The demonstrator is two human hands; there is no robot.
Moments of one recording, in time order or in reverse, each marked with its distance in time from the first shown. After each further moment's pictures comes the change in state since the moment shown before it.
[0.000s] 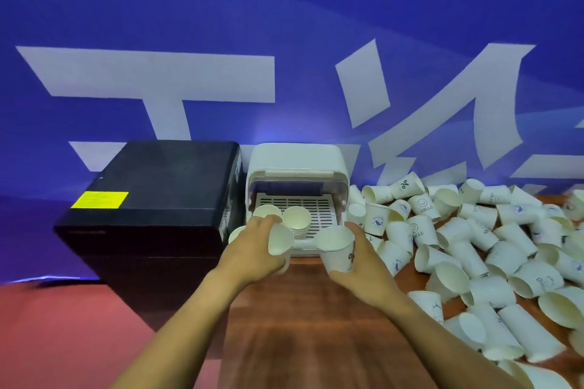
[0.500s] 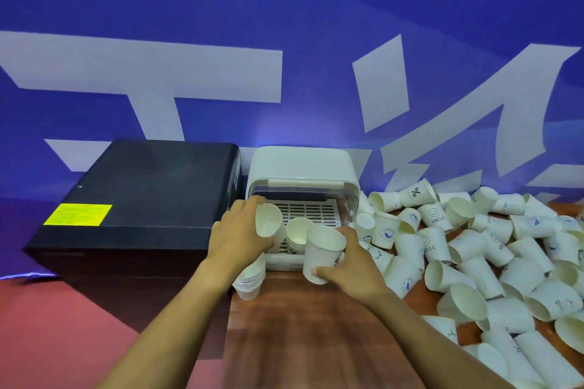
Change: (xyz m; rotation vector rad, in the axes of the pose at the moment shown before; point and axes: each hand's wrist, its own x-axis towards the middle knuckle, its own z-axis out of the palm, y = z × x) left_hand 0.065 -0.023 -0.030 0.087 0.170 -0.121; right_hand 0.064 -0.019 0.018 0.013 -0.014 0.064
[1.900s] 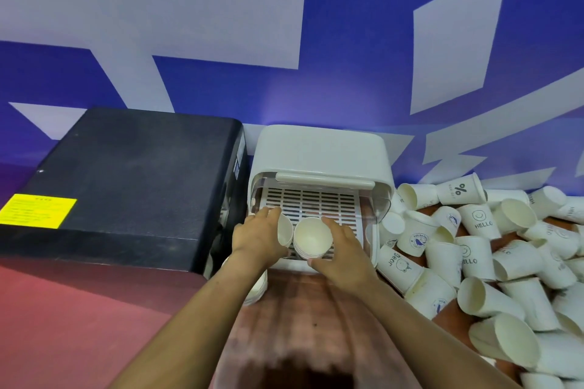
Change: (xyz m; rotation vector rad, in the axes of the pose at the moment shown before) left_hand 0.083 -0.021 0.088 0.233 -0.351 -0.102; right_hand 0.097 0.037 0.048 -0.234 -0.181 0.019
